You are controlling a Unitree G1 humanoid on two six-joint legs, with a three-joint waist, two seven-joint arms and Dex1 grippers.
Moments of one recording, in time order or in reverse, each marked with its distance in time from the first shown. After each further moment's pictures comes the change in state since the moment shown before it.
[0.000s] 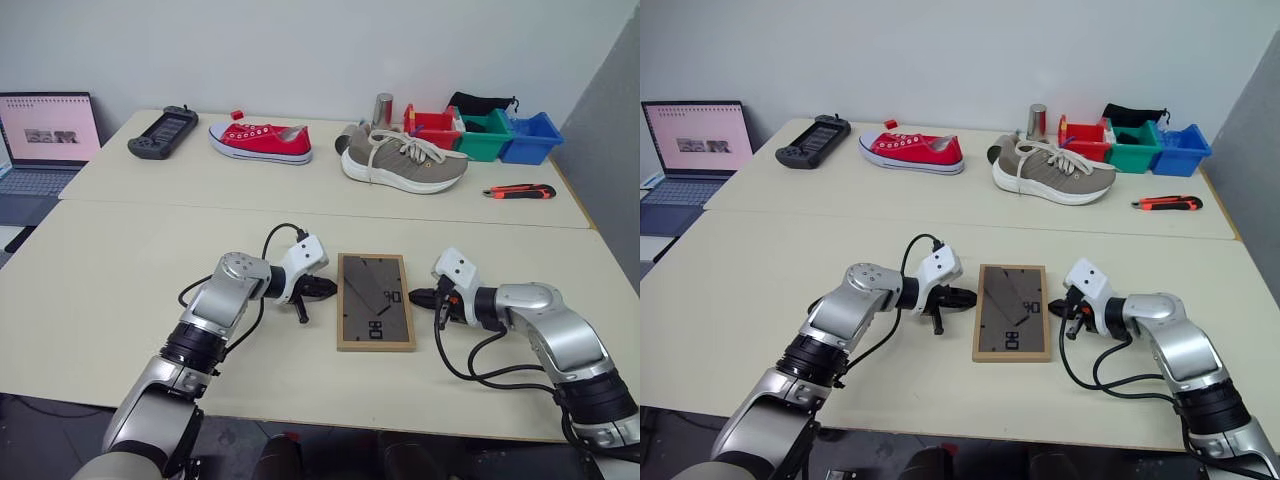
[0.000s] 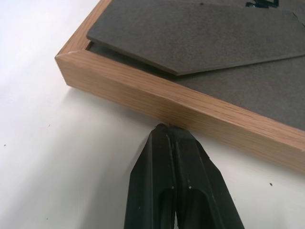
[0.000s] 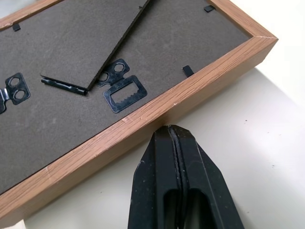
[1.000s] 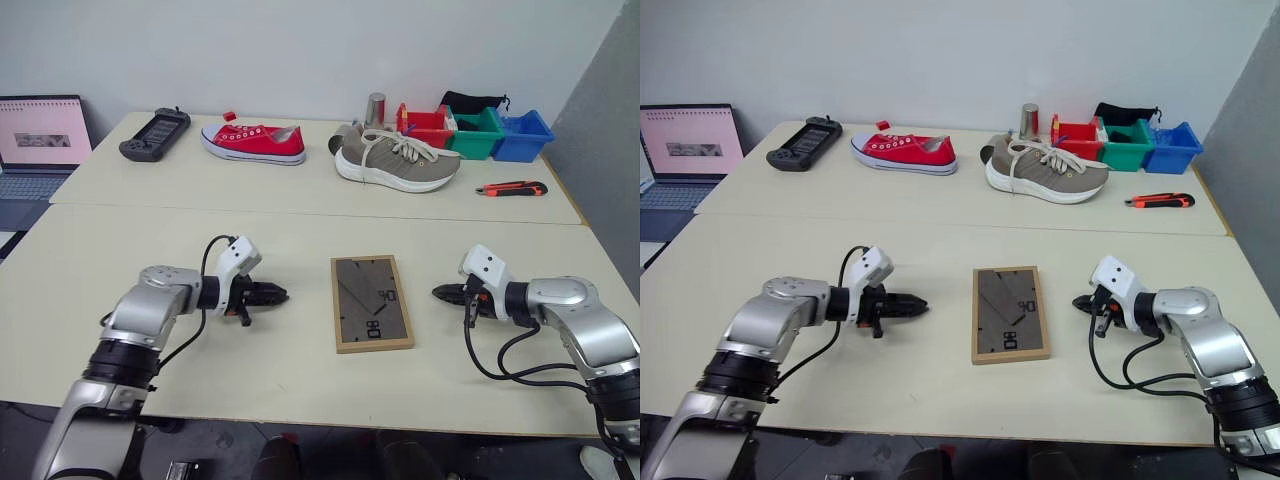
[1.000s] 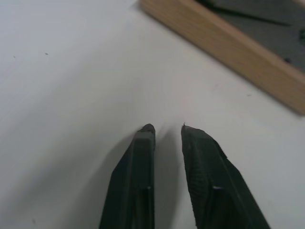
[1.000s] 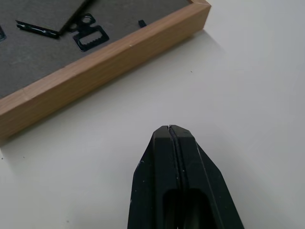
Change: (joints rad) left arm 0.130 0.233 0.223 -0.049 -0.272 0.242 -0.096; right arm 0.002 -0.132 -0.028 0.101 0.000 -0.155 0.087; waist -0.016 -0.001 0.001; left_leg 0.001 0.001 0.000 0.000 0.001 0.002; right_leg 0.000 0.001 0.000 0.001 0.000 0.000
